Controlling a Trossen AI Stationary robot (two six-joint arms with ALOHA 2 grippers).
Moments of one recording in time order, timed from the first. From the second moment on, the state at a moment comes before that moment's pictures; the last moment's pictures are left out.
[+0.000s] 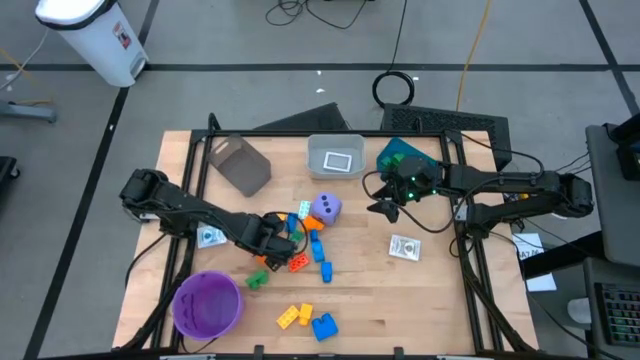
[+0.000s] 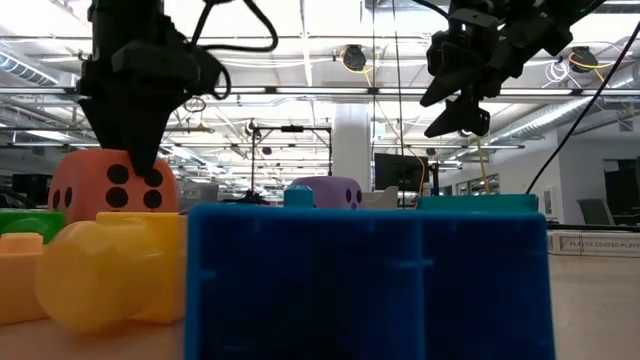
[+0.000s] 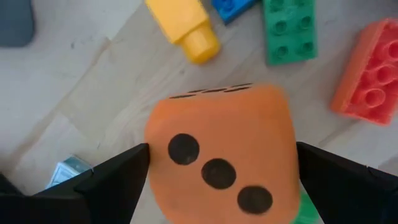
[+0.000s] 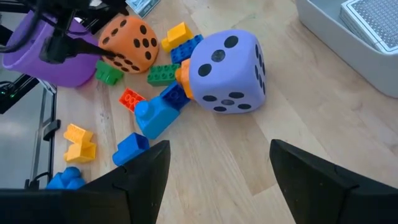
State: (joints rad) left arm -0.31 1.68 1.19 -1.13 -0.11 -1.12; right arm -0.24 1.08 0.72 -0.28 -0.24 0.46
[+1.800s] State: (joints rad) left arm -0.28 1.67 1.09 -1.02 -0.06 -1.06; right arm -0.24 1.08 0.72 -0.28 -0.24 0.45
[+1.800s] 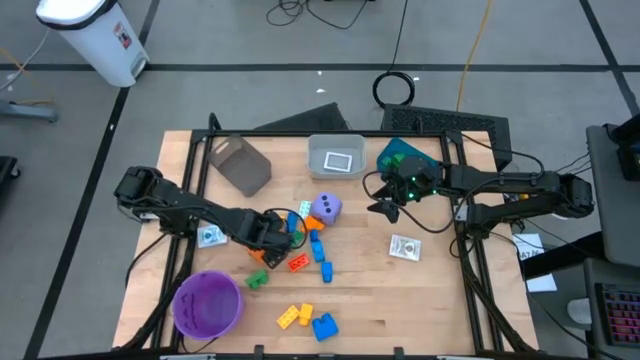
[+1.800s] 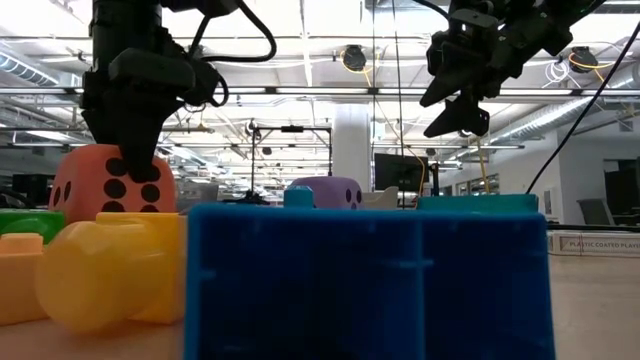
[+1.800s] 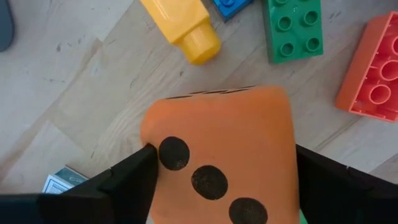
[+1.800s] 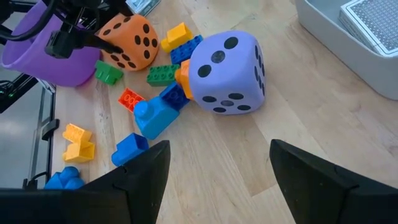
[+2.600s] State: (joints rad) left arm -0.20 1.53 1.09 -1.03 -0.07 -1.11; right arm -0.24 1.08 0.72 -0.28 -0.23 0.45
